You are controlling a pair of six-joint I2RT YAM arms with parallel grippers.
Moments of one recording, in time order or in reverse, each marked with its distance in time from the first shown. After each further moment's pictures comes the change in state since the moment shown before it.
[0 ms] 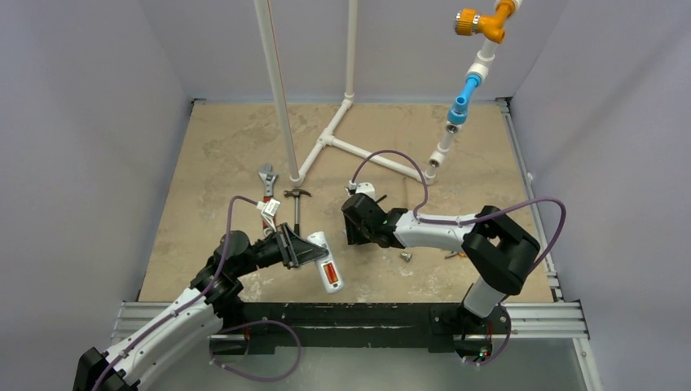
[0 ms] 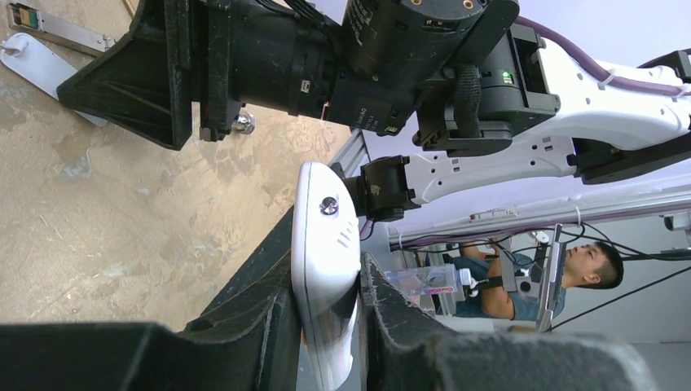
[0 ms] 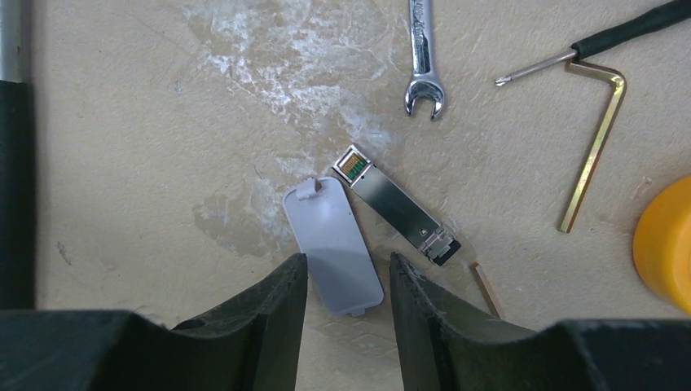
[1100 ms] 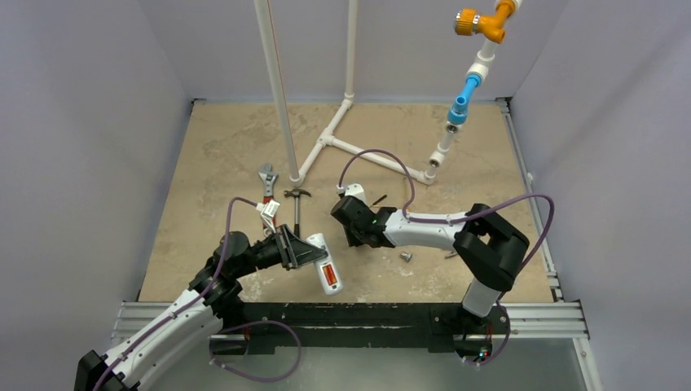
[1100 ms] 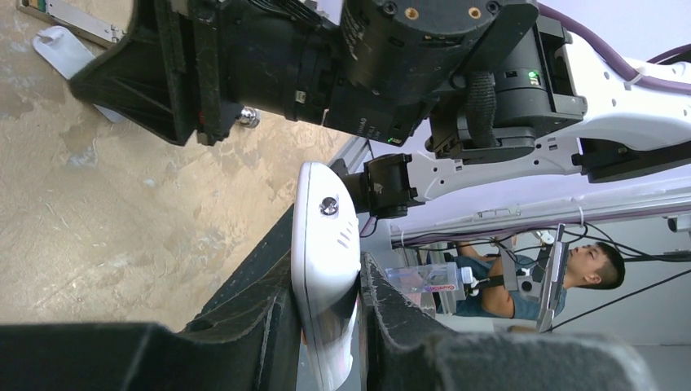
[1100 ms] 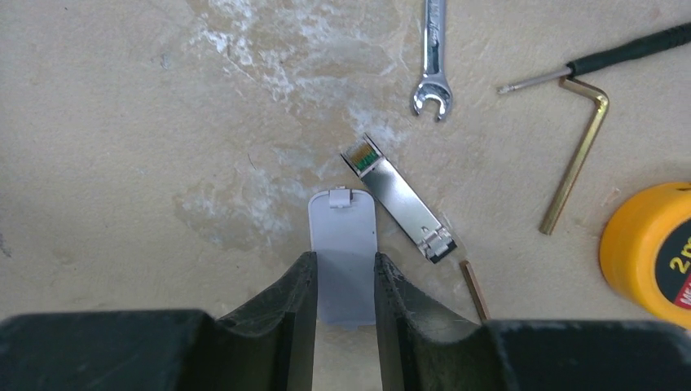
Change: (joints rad) left arm 0.000 -0.030 0.000 -0.048 0.000 0.001; right arm 0.053 0.077 0.109 -0.108 0.091 -0.094
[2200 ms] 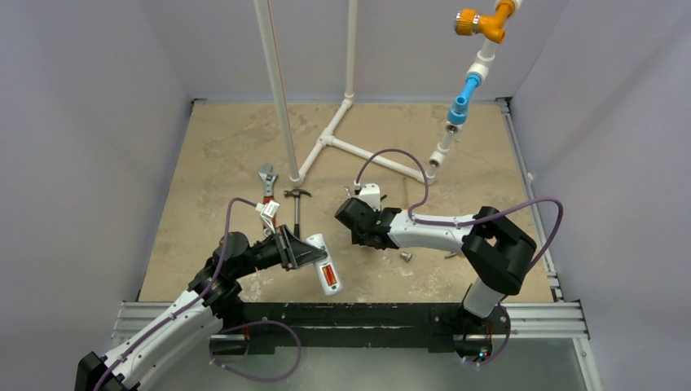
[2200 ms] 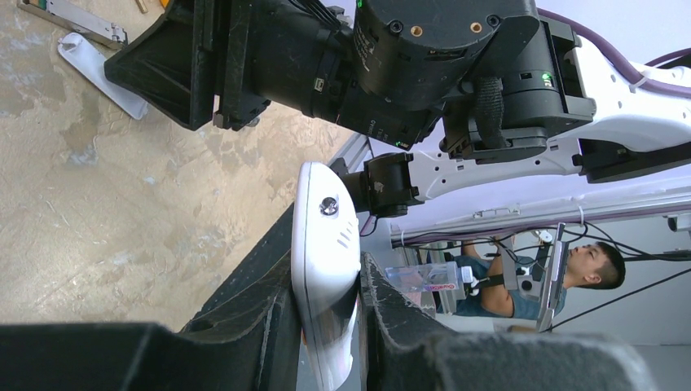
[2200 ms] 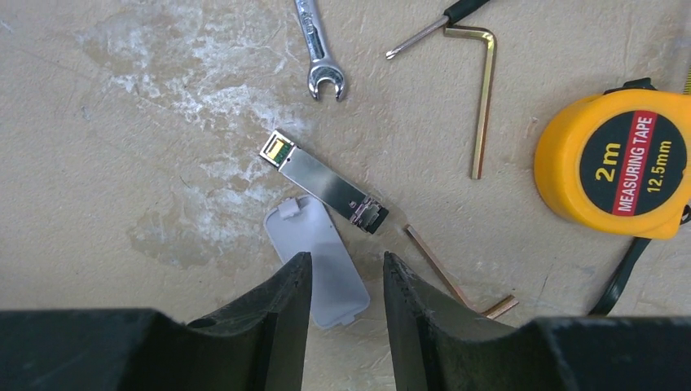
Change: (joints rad) left arm 0.000 -0.013 0.000 -0.015 0.000 0.000; right arm 0.001 -0.060 -0.030 -0.102 0.121 0.243
